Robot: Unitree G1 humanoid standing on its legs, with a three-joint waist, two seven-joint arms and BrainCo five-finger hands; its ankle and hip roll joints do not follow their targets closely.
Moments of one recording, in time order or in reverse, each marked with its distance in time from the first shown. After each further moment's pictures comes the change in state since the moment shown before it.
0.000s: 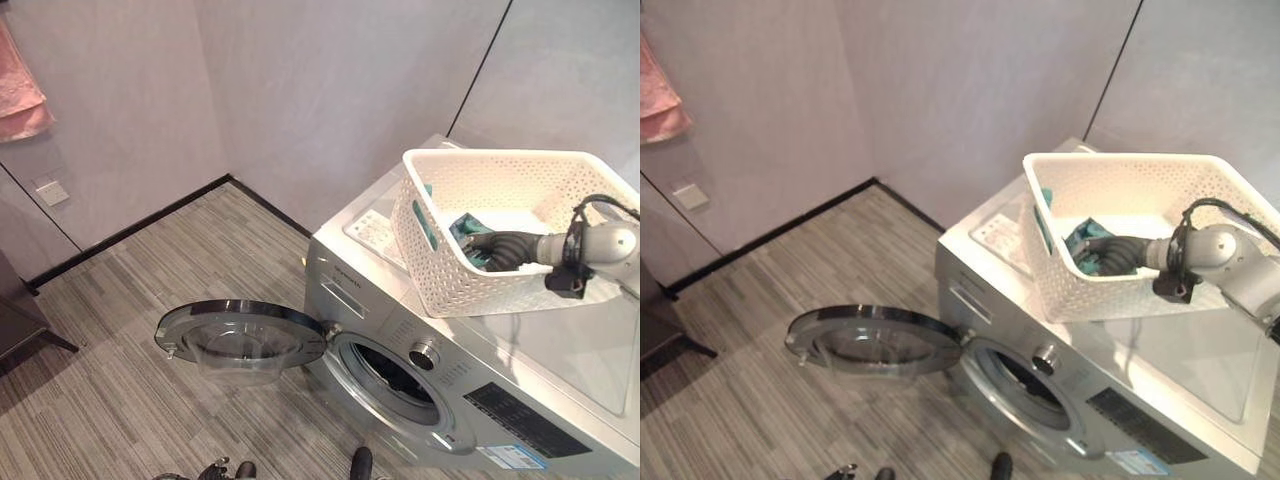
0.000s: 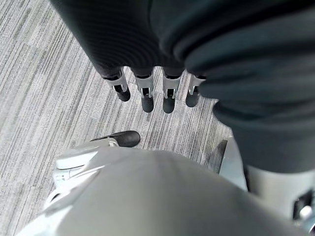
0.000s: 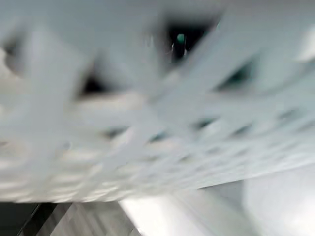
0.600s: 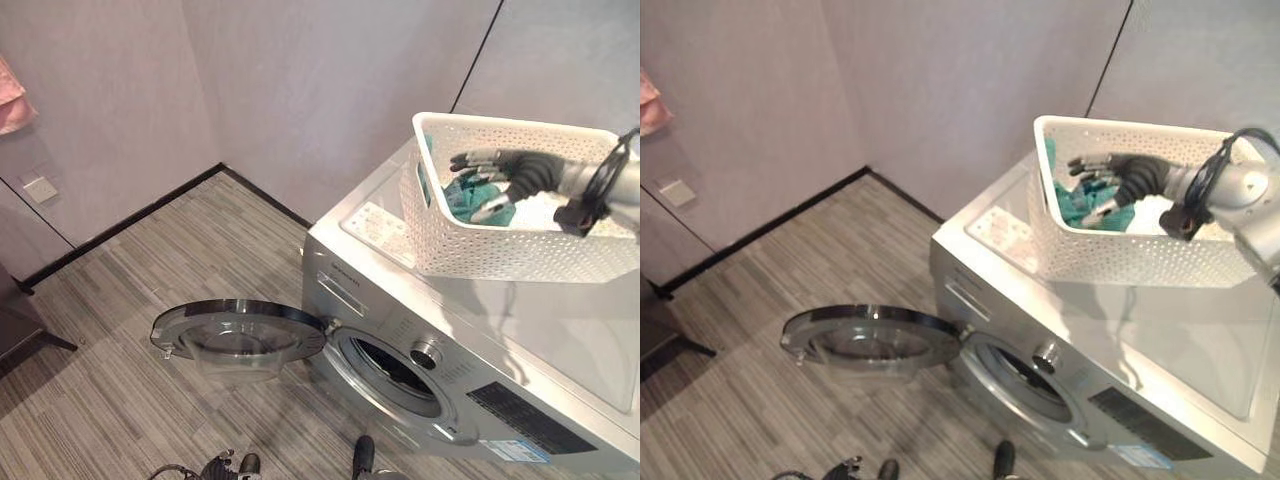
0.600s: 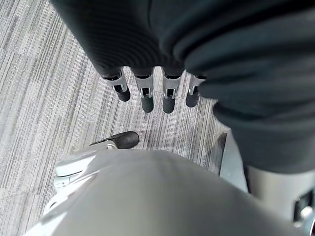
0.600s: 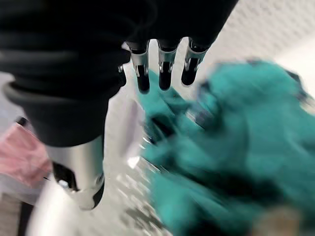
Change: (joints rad) left arm -0.027 0.013 -0.040 0.004 -0.002 -0.010 0.000; right arm -0.336 0.063 -0.012 0.127 0.161 0.001 -0.107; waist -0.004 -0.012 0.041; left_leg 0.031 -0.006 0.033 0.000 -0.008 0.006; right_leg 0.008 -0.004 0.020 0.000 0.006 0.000
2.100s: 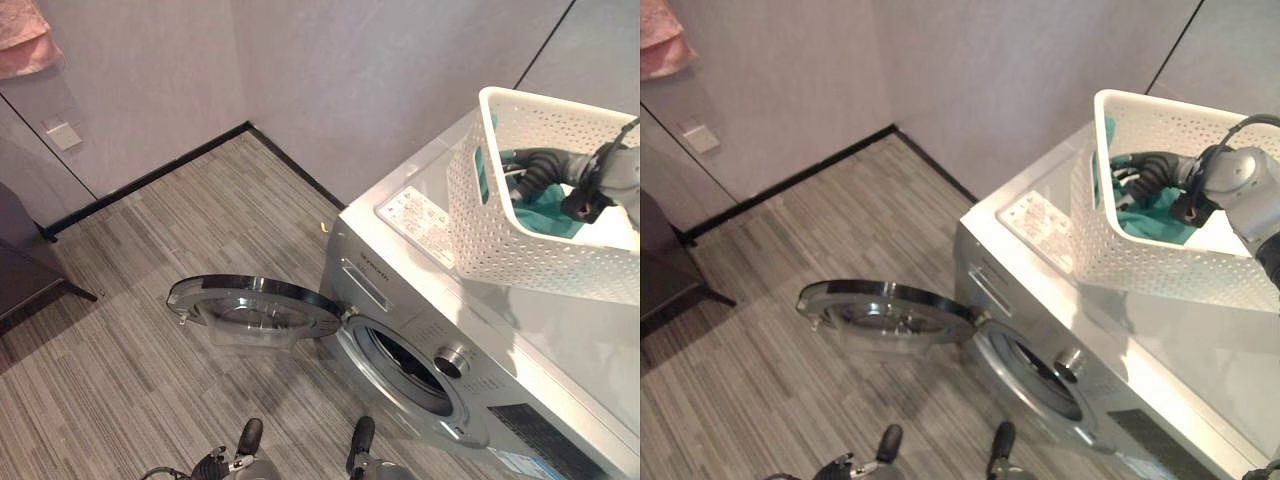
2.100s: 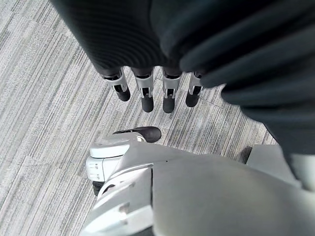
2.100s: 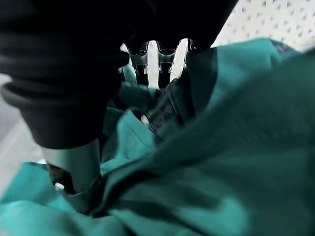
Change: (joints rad) left arm 0.016 0.030 0.014 -0.024 -0.083 -0.020 0.000; right arm -0.098 0.109 0.231 0.308 -0.261 0.033 0.007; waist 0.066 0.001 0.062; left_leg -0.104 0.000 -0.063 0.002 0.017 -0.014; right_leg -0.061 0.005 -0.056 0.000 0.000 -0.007
